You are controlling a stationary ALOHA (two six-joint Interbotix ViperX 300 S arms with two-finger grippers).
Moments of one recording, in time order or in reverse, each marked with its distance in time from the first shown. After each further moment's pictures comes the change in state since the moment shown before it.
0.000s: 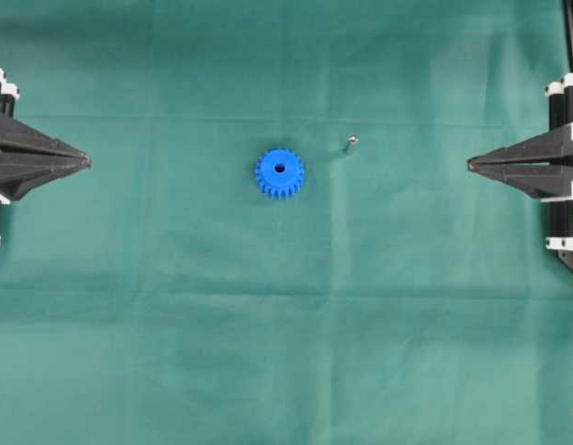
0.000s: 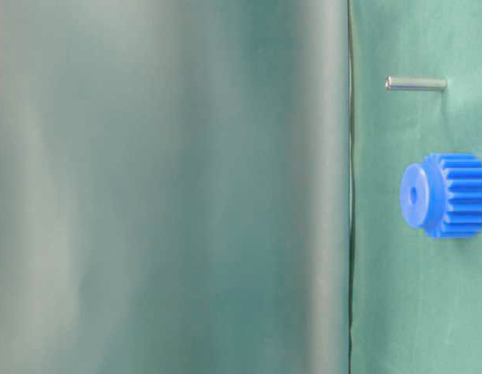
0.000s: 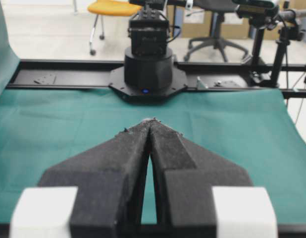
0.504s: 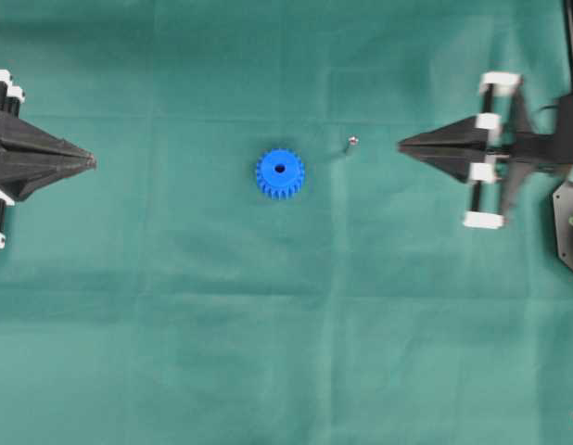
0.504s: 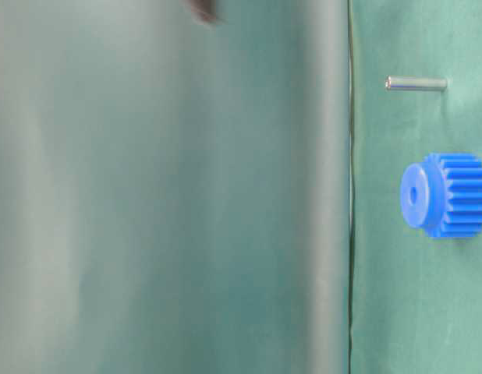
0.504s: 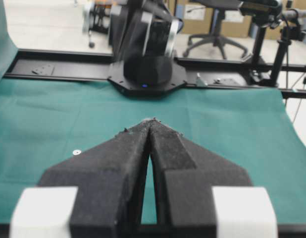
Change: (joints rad) left arm 0.000 0.021 0.002 -0.034 -0.008 -0.005; right arm -0.143 0.505 0.005 0.048 -0.281 0.034
